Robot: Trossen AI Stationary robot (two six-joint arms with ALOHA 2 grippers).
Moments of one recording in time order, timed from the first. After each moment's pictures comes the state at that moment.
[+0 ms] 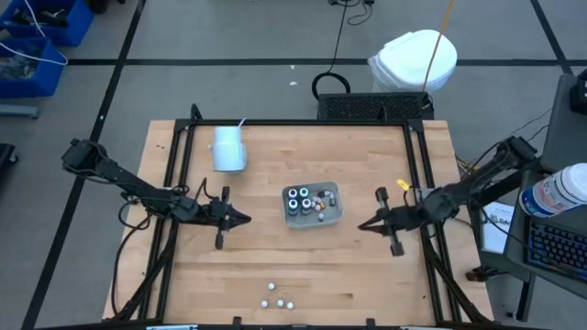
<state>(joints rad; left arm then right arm) -0.41 0.98 0.19 0.62 -0.35 -0.13 0.55 0.75 0.36 0.37 0.34 -0.05</state>
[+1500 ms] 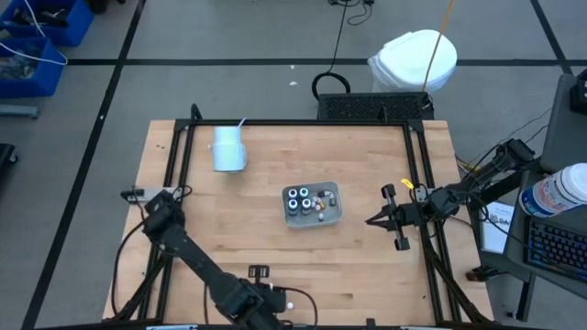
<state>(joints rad) -0.72 2.18 2.04 -1.22 -0.13 -0.68 0.54 0.57 0.14 0.52 0.33 -0.14</state>
